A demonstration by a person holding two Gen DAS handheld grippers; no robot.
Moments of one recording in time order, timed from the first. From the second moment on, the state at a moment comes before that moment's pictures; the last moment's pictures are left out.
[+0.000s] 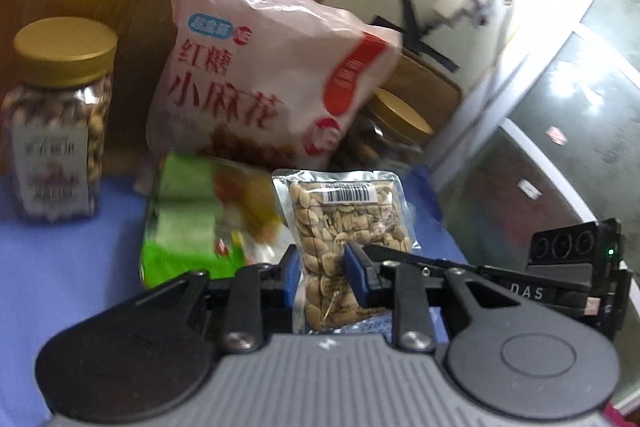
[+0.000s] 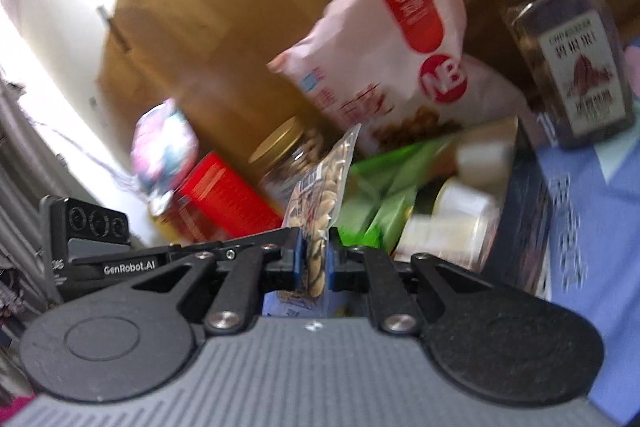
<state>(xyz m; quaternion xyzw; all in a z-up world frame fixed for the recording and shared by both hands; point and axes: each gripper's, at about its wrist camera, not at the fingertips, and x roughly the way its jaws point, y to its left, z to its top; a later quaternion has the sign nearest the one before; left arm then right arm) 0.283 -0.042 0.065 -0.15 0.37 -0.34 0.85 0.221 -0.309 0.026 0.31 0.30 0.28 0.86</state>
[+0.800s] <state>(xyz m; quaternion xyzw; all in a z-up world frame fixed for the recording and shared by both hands) 0.296 -0.081 0.025 -0.08 0.44 -0.27 0.85 0.267 -0.266 0.008 0.01 0.36 0.22 0.91</state>
